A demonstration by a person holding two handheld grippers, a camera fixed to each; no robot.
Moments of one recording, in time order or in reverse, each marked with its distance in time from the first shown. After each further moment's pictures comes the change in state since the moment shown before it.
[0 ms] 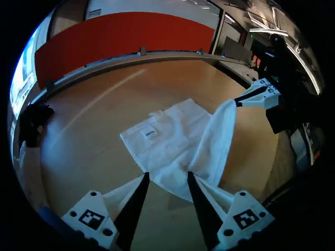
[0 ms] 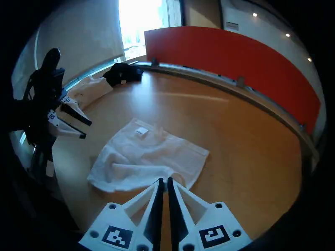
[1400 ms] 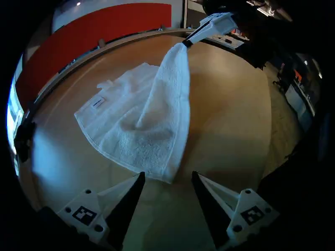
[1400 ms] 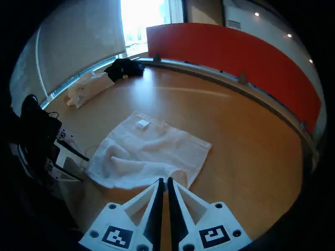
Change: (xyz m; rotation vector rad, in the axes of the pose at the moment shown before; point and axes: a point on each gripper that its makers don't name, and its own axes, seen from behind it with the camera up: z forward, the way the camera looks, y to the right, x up) left arm -0.113 0.086 0.045 -0.045 -0.095 0.280; right arm -0.020 -0.003 0.001 0.008 -0.021 -0.011
